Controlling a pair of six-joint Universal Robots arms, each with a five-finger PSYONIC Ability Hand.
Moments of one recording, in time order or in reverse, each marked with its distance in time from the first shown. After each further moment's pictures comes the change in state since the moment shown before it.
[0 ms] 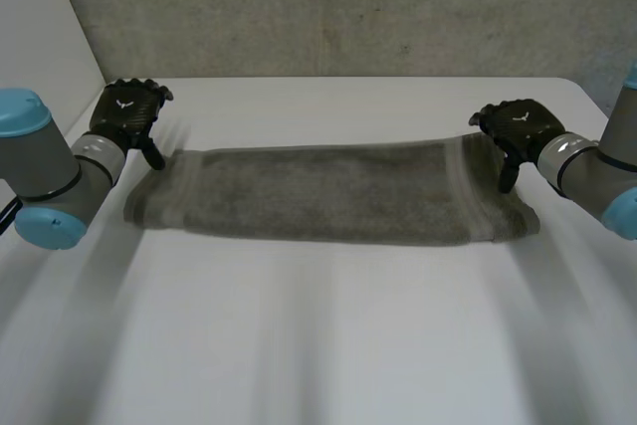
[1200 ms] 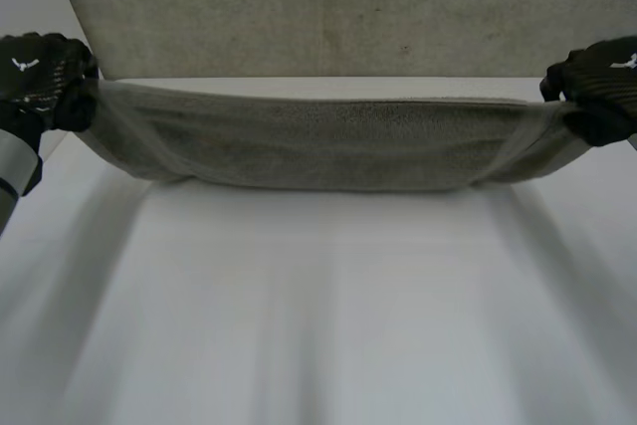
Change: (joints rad) left arm 0.090 0.714 -0.643 0.142 0.038 -0.112; right arm -0.226 -0.699 0.485 0.105 -0.361 -0.004; left_hand 1.014 1.083 1.077 1.083 1.065; right_hand 1.098 1.062 1.088 1.079 1.104
